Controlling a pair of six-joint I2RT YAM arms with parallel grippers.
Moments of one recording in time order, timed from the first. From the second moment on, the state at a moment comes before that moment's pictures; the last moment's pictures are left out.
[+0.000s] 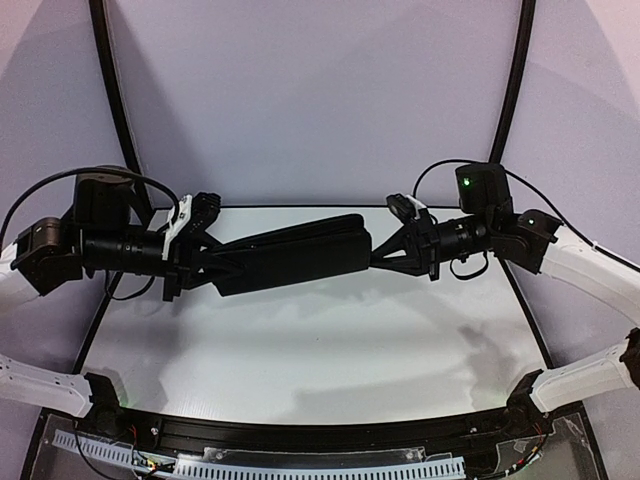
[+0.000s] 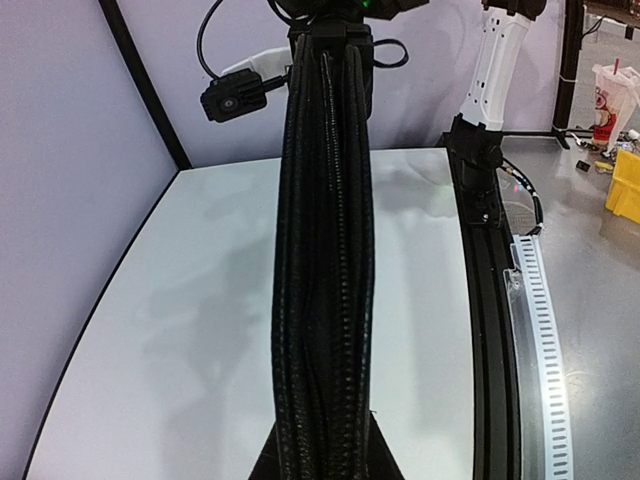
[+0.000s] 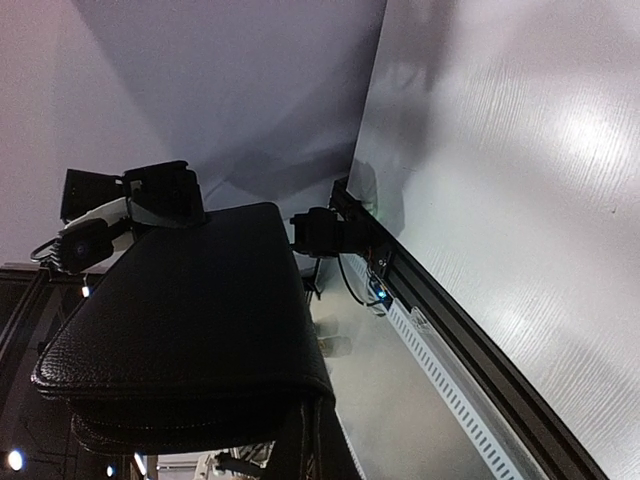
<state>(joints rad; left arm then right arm) -0.91 0.98 1.14 -0.54 0.35 0.39 0.68 1.19 1.08 -0.34 -0.87 1.00</state>
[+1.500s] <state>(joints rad) -0.91 1.25 1.19 -0.56 0.24 0.41 0.66 1.33 1.18 -0.29 -0.92 0.80</state>
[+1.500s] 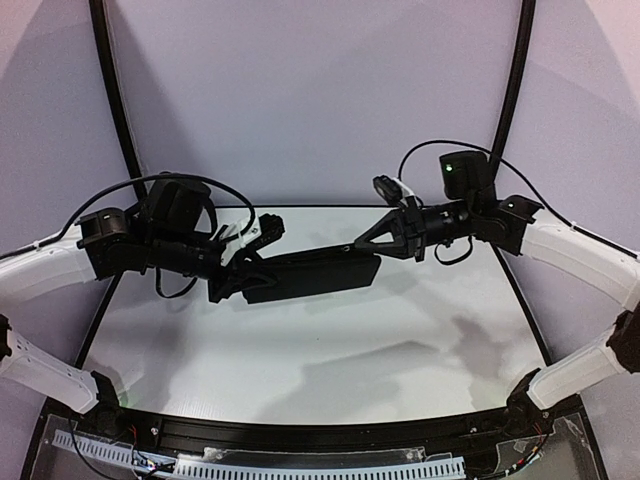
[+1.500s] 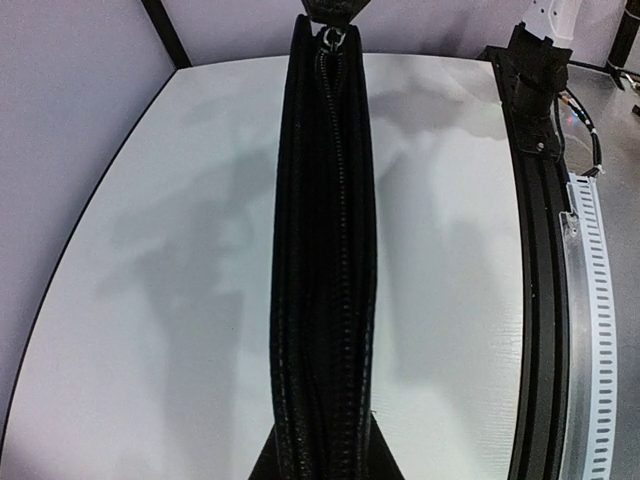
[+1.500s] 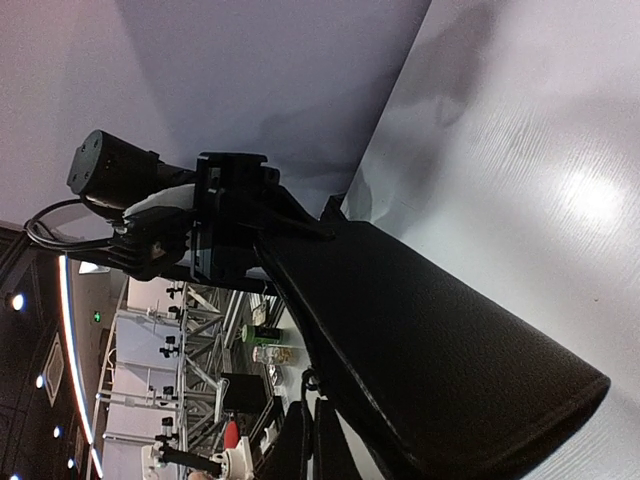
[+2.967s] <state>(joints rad) -0.94 1.18 1.10 -0.43 0.11 0.26 0.81 1.59 1.34 -0.13 -0.81 0.79</state>
